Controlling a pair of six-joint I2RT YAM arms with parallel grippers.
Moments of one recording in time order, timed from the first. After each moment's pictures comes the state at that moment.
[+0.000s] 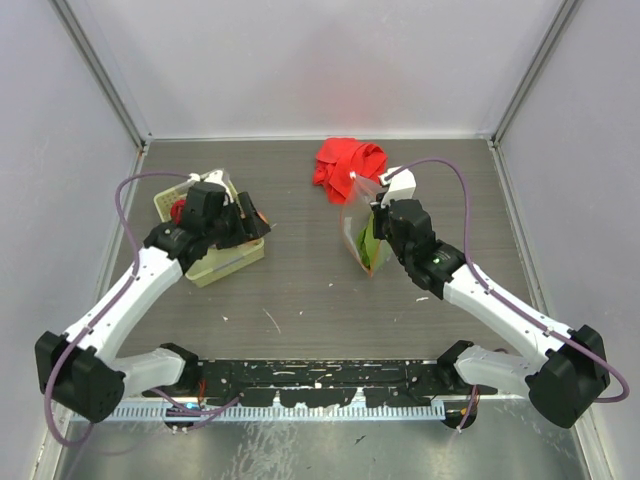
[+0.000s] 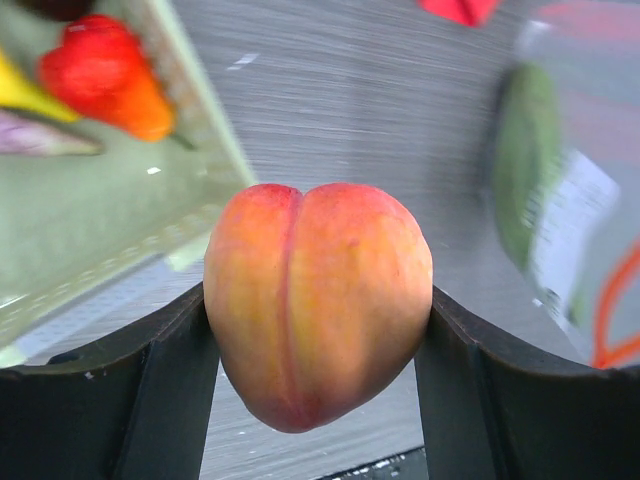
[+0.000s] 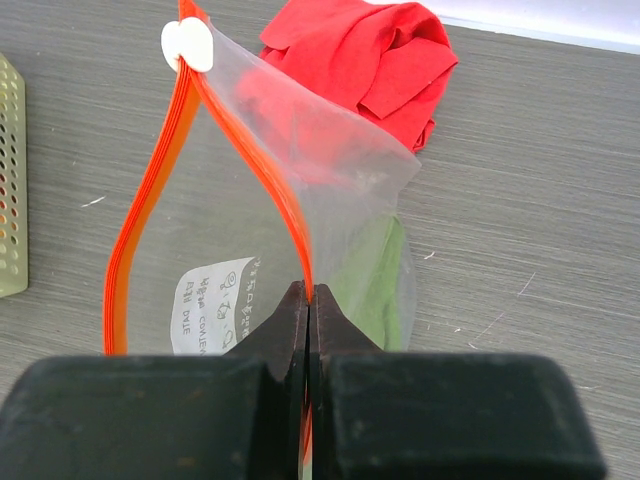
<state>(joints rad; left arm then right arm) -0.38 1.19 1.02 -0.58 -0.01 -0.64 0.63 1.10 0.83 -0.05 0.40 0.15</state>
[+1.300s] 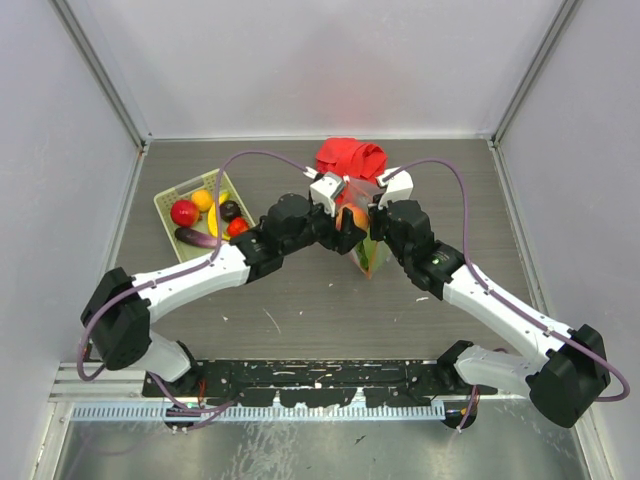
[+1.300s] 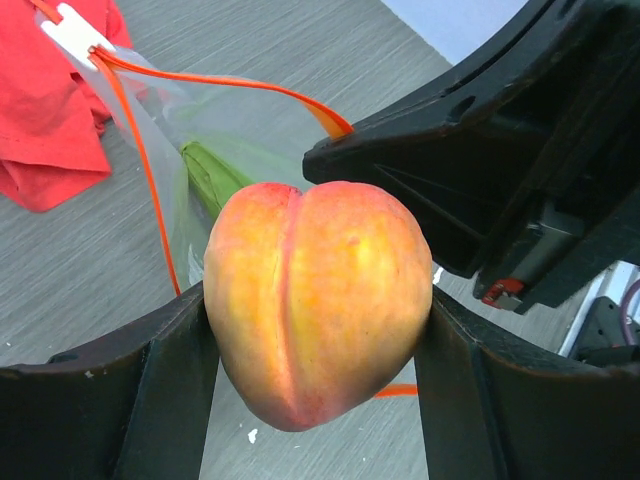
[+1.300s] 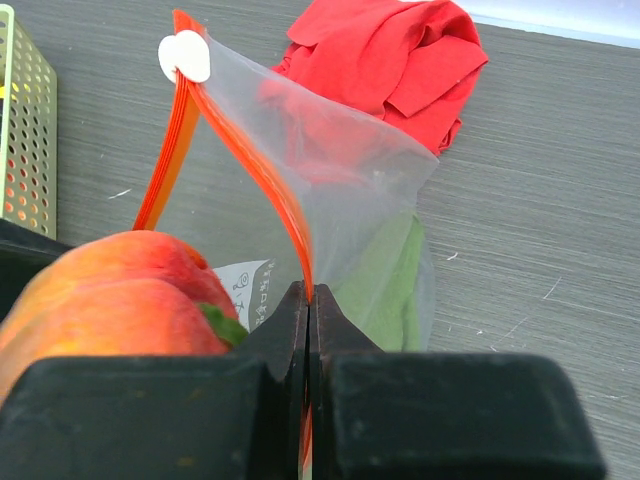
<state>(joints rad) -0.88 1.48 1.08 0.16 0.05 -0.28 0.65 1.10 0.84 -0.05 0.36 0.17</state>
